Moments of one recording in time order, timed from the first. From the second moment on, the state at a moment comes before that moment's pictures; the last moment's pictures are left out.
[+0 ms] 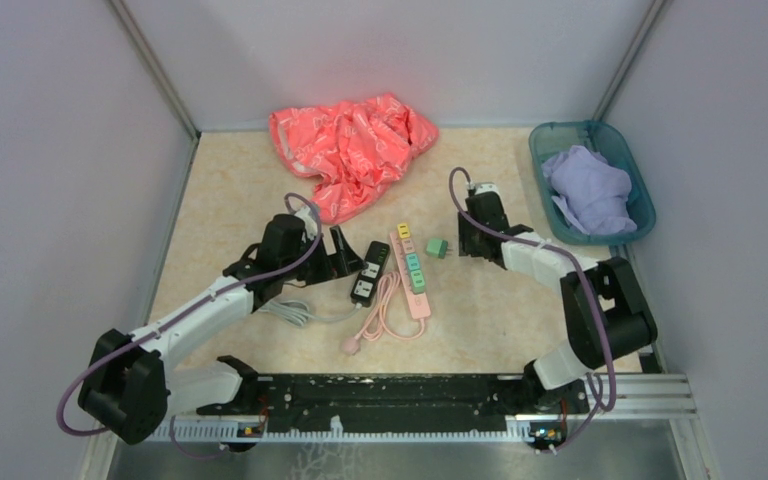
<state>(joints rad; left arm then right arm) -0.53 1.16 0.64 -0.13 0.22 -0.71 0.38 1.53 0.82 -0.18 0.22 0.24</state>
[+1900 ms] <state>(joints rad) -0.63 1.26 0.67 0.39 0.41 -1.02 1.01 1.09 0.60 0.35 0.41 0.35</state>
